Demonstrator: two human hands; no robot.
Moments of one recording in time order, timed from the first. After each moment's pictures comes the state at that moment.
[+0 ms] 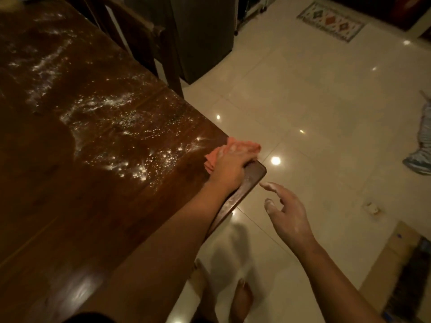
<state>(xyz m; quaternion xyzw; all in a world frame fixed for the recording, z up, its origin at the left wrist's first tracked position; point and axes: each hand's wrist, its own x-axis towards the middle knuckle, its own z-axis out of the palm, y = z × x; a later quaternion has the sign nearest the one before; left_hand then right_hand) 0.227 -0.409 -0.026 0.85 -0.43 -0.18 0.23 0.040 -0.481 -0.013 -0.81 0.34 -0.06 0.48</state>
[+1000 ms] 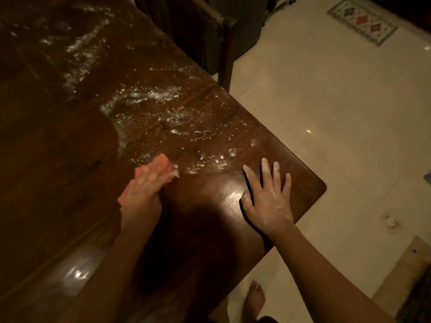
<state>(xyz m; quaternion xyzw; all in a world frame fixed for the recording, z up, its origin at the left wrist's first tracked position) 0.314 -0.100 -0.044 0.96 -0.20 -0.09 0.20 0.176 -0.376 -0.035 -0.97 0.20 0.09 0.13</state>
